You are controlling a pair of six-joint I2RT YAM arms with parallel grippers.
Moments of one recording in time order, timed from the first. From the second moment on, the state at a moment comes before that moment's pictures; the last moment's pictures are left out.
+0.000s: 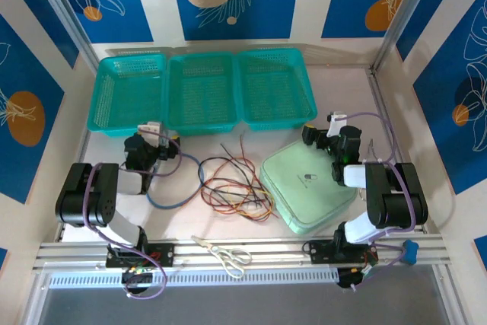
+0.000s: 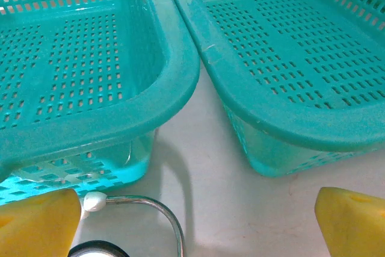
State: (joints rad) left arm -0.02 1.57 0.35 0.85 0.14 0.07; right arm -0.01 1.51 0.41 0.74 -0.19 0.10
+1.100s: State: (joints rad) left arm -0.02 1.57 0.35 0.85 0.10 0.06; right arm -0.02 1.46 0.37 0.75 -0.18 0.10
